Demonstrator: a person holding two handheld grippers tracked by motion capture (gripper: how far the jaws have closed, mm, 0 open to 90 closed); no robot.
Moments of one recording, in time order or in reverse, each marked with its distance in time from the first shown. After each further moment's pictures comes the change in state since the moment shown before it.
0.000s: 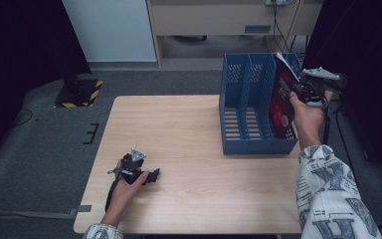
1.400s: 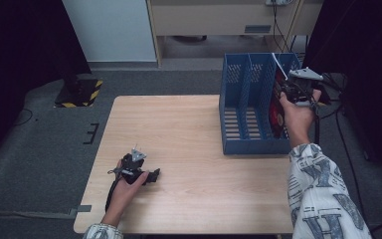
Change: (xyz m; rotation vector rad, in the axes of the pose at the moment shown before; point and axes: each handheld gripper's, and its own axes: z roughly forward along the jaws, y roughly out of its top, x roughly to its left) left arm 0.000 0.000 0.000 0.000 -0.003 0.002; right arm 0.024 -0.003 0.016 -0.003 -0.023 -0.071
